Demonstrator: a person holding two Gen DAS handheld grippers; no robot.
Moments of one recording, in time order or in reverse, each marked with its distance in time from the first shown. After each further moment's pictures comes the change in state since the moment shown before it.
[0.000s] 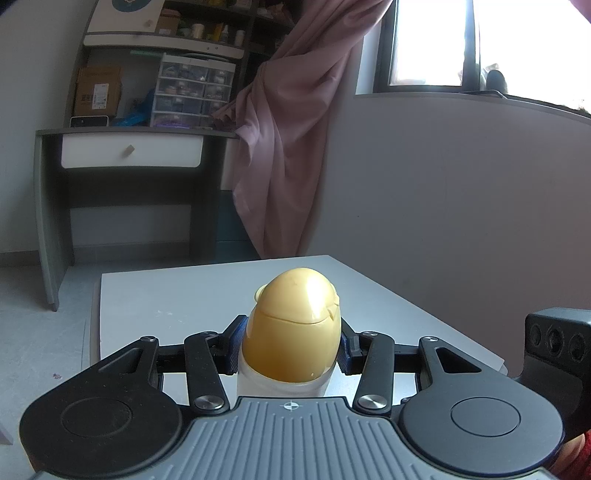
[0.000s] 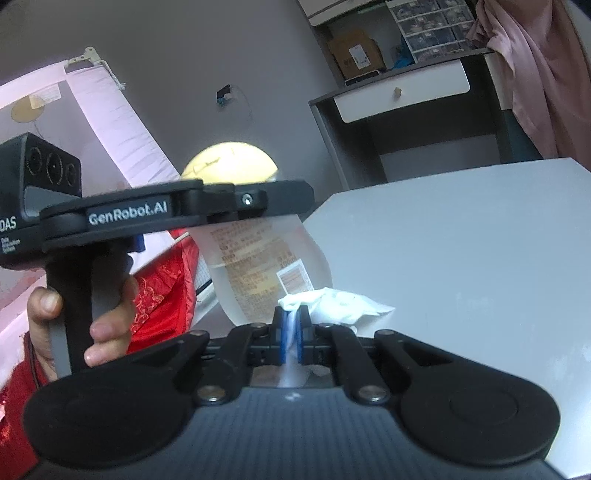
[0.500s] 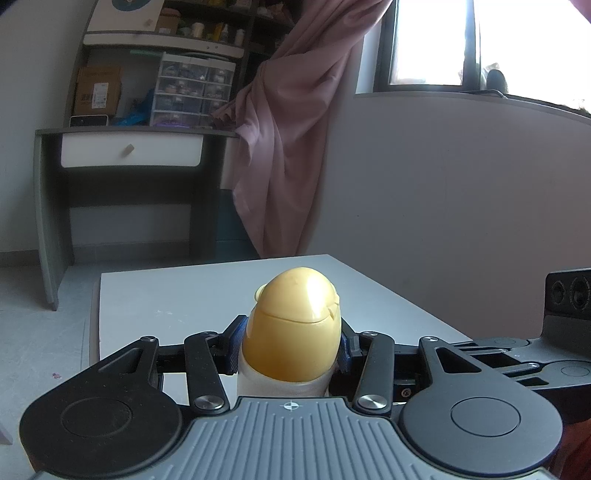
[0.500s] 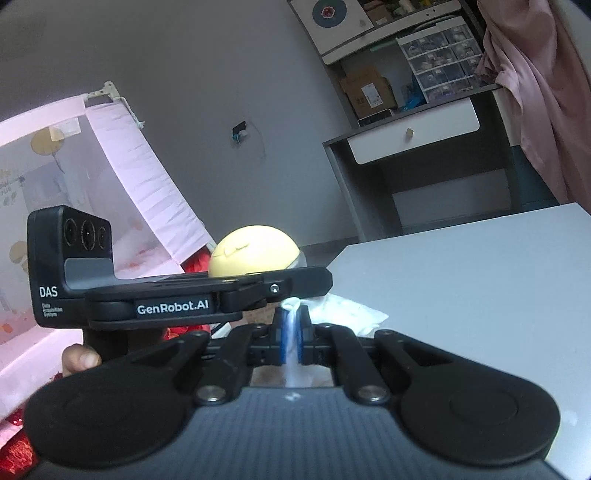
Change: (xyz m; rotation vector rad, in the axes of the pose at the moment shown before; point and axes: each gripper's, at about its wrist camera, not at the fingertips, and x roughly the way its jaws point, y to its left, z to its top) left arm -0.001 -0.001 0.000 -0.001 0.003 -0.001; right arm -0.018 0.000 0.024 -0.008 -0.119 0.053
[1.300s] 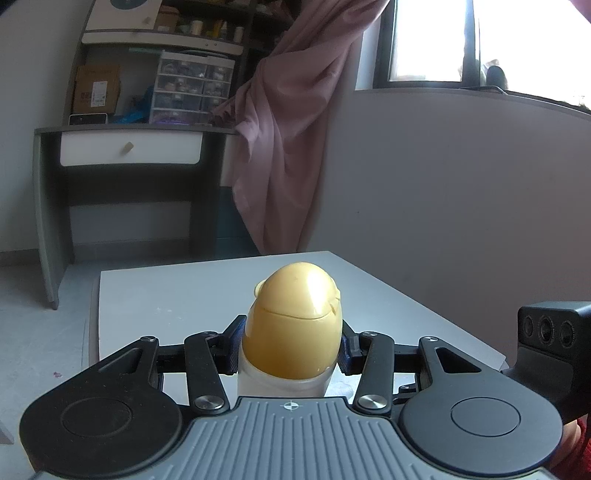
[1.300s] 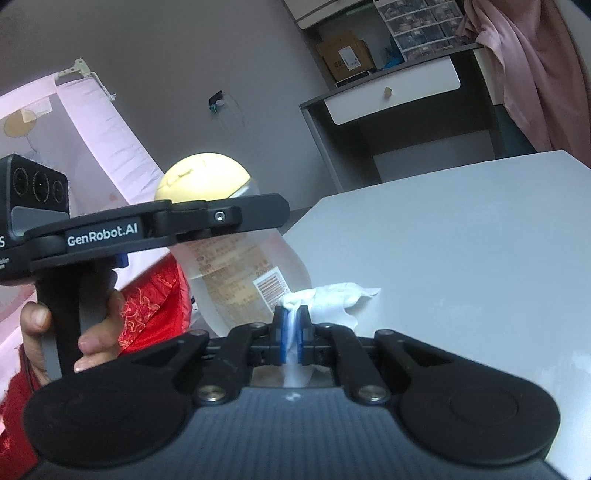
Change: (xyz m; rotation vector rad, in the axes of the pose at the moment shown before) left arm 0.005 0.005 -0.002 0.004 0.009 0.002; right arm 0.019 -0.018 -0.026 0.043 0.112 -0.057
